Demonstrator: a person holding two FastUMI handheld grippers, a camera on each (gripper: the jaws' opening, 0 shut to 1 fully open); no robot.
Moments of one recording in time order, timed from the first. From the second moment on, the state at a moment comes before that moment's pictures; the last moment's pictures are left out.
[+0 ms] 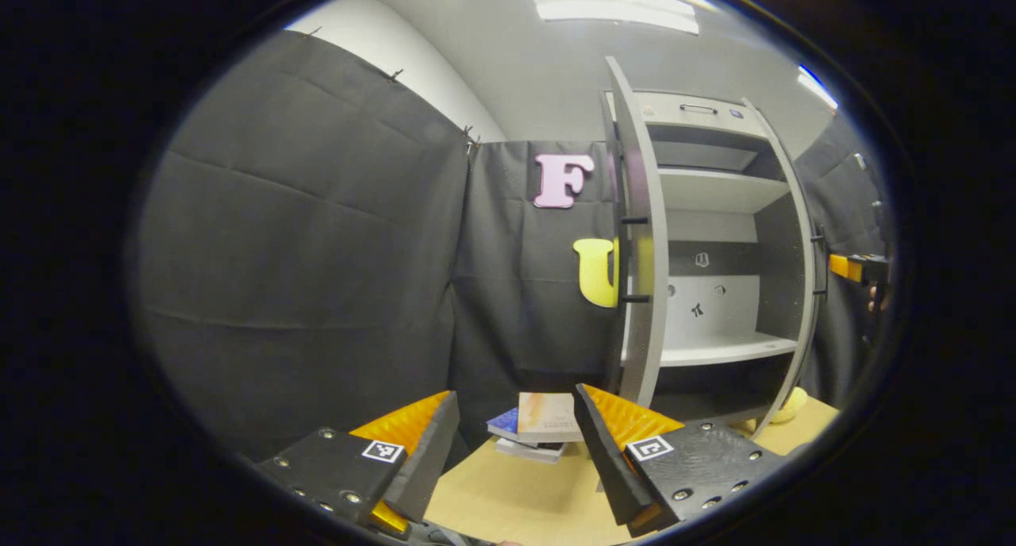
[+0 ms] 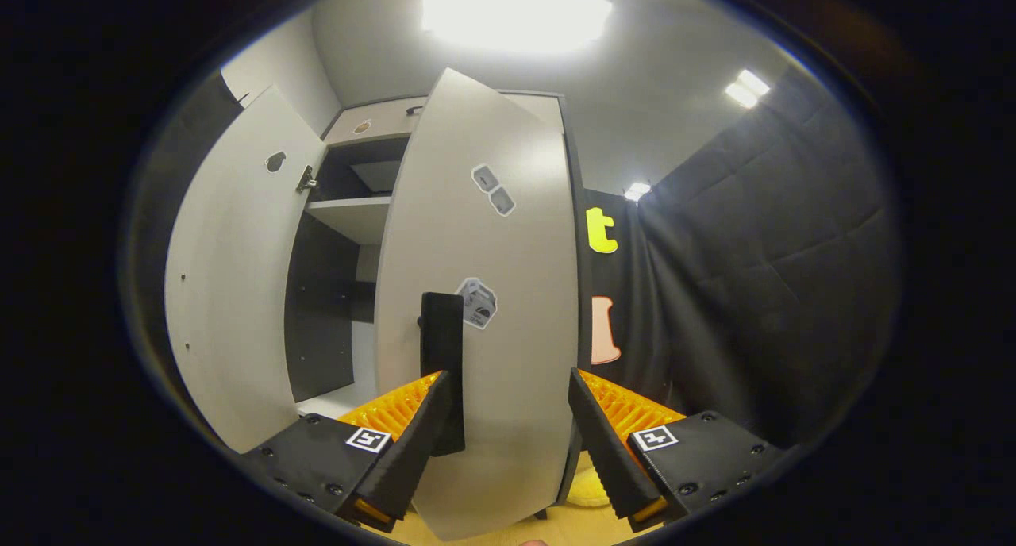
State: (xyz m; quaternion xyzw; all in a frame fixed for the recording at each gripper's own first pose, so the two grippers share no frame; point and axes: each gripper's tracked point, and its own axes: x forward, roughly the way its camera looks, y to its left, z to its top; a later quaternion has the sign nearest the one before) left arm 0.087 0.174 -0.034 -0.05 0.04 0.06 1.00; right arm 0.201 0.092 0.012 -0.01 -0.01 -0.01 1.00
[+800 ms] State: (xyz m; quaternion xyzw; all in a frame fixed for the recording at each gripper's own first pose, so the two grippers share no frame) left arm 0.179 0.155 0.015 -0.06 0.05 0.01 1.00; right arm 0.145 0.077 -0.025 -0.06 0.02 0.02 1.00
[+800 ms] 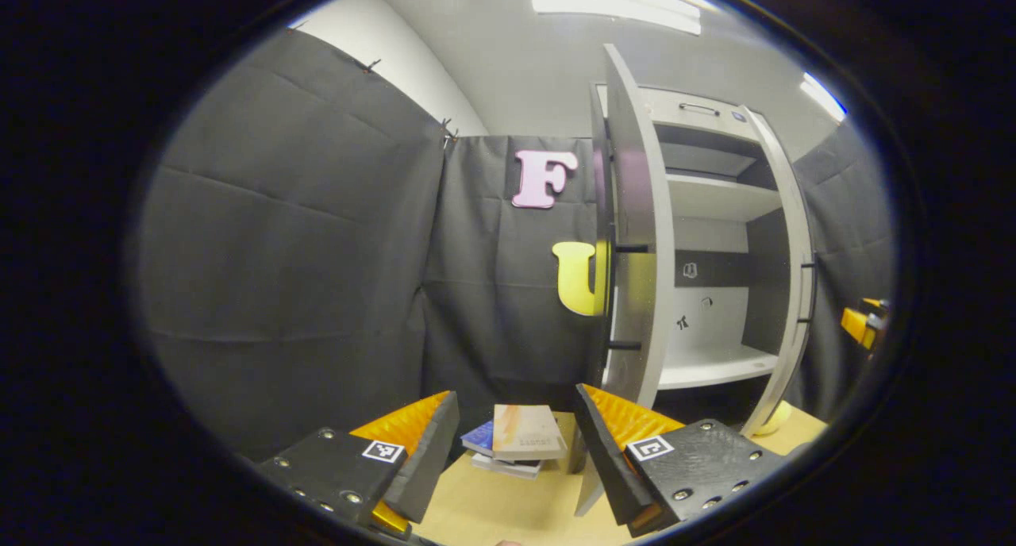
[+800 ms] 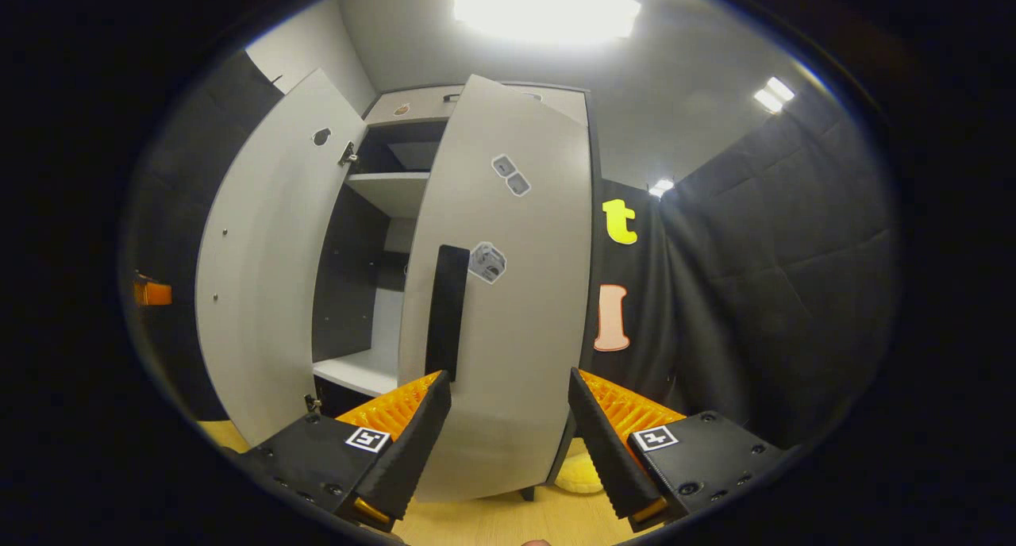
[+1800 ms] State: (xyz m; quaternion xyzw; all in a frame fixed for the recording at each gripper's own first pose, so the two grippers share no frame) left arm 0.246 0.124 0.052 -0.02 0.03 0.06 1.00; right arm 0.108 -0.038 -0.056 0.00 0.07 -0.07 1.00
